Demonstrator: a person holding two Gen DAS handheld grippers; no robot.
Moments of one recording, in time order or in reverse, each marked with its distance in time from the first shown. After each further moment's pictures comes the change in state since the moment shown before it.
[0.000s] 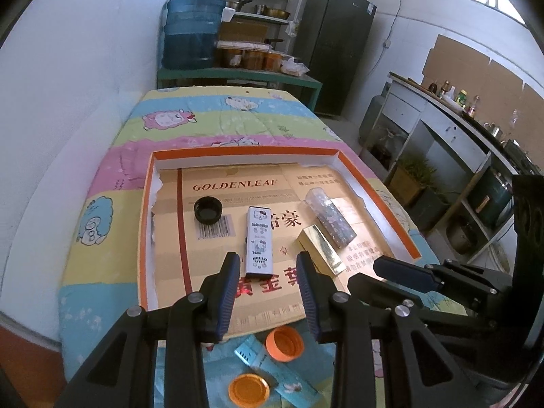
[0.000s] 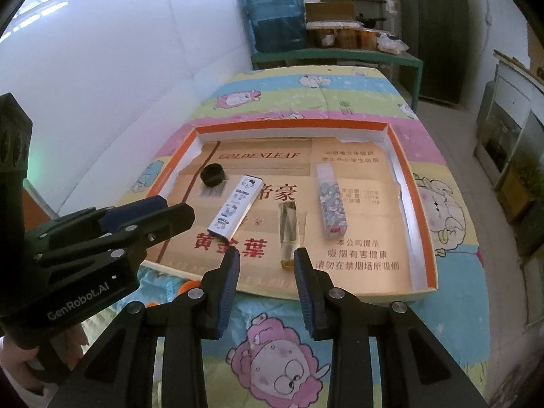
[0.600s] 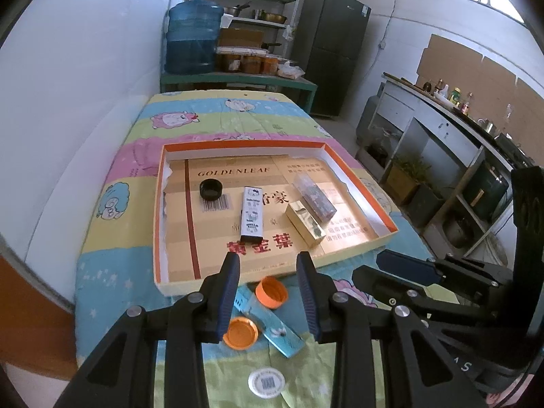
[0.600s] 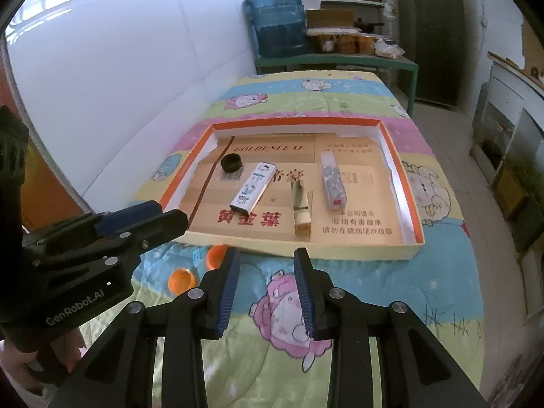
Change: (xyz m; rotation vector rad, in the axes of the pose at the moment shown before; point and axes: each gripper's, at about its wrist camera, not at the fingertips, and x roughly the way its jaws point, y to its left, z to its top) left arm -0.048 -0.014 -0.031 0.013 -0.014 0.007; right arm -0.043 0.017 -0.030 0.007 -0.021 -0.001
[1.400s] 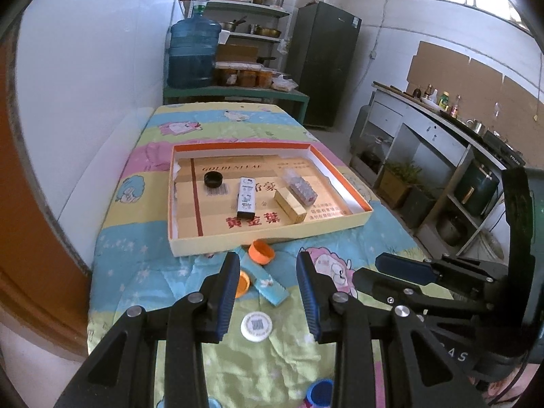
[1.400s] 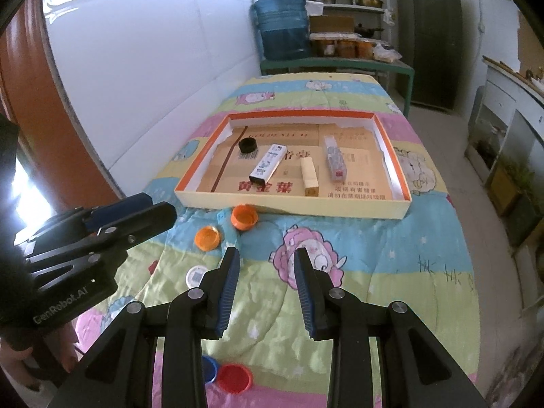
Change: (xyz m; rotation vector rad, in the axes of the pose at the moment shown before) left arm -0.060 -0.007 -0.045 0.014 -0.064 -0.004; right arm -0.047 0.022 -0.045 -0.016 -0.009 -0.009
